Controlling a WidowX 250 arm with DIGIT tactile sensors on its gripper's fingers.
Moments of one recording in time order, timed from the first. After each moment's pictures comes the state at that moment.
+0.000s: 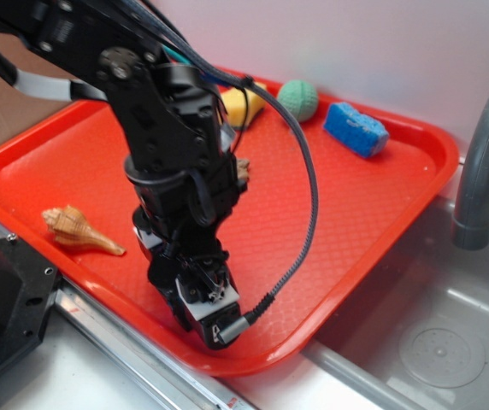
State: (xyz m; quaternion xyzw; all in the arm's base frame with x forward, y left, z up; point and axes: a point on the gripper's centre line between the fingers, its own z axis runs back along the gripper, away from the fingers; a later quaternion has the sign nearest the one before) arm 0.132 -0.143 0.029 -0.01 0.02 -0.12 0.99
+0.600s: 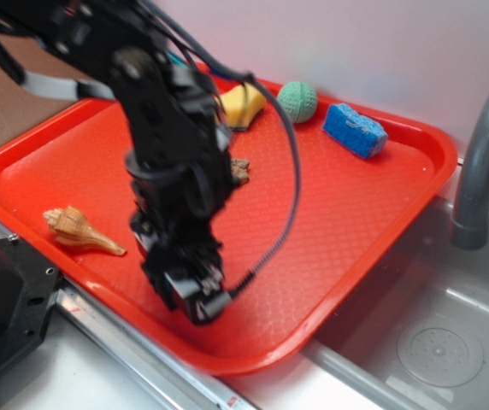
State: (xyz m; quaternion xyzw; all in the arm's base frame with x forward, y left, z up) arm 0.133 -0.128 0.047 -0.02 0.02 -0.10 0.99
